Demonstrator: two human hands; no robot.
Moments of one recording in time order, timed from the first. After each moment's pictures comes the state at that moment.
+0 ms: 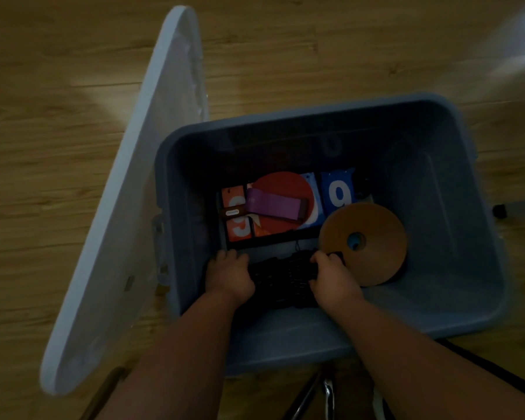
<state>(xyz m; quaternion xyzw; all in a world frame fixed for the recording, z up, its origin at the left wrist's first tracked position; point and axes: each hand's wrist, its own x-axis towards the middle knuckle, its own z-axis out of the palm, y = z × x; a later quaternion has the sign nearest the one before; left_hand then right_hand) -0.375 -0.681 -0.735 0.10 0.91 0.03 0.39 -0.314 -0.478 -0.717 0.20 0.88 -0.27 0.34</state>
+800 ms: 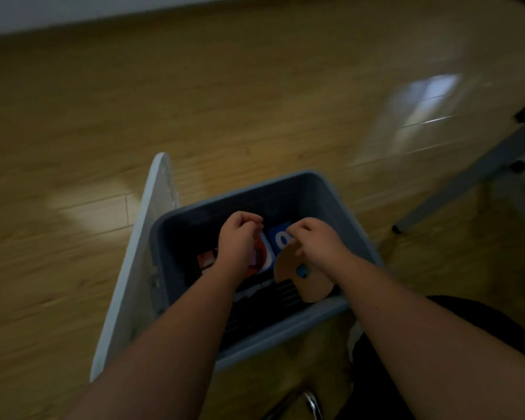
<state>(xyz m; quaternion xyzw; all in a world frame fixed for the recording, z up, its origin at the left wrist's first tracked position) -0.408 -0.573 -0.499 -0.09 0.73 0.64 0.23 -0.338 -0.437 -0.468 0.33 0.78 -0.52 0.12</state>
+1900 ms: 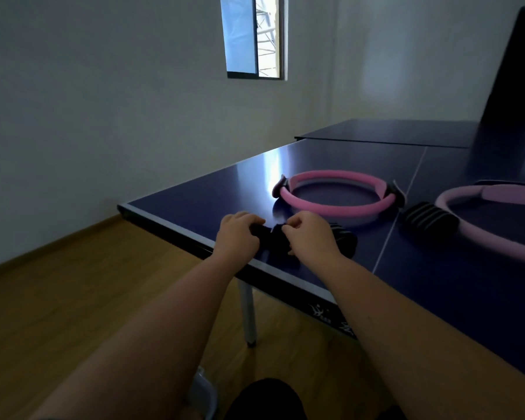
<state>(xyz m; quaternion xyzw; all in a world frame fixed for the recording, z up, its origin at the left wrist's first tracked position) -0.178 -0.262 -0.144 0.56 0.76 0.33 0.00 -0.022 -0.215 -0.125 0.43 0.76 -0.33 -0.36</state>
